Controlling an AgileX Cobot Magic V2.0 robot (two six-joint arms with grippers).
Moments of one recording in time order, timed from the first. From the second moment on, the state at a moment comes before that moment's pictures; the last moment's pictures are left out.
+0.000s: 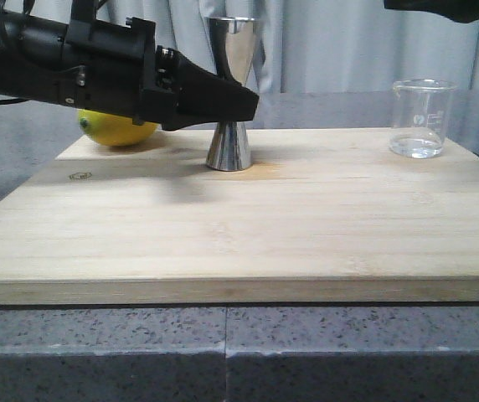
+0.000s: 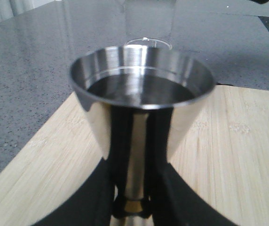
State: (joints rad) left arm -0.38 1.85 -1.06 -1.78 1.05 2.29; right arm -0.02 1.27 -0.66 -0.94 -0.70 0.55
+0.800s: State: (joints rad) left arm -0.38 1.85 -1.06 -1.77 1.06 2.25; right arm -0.02 1.24 -0.70 -0.97 -0.67 0.79
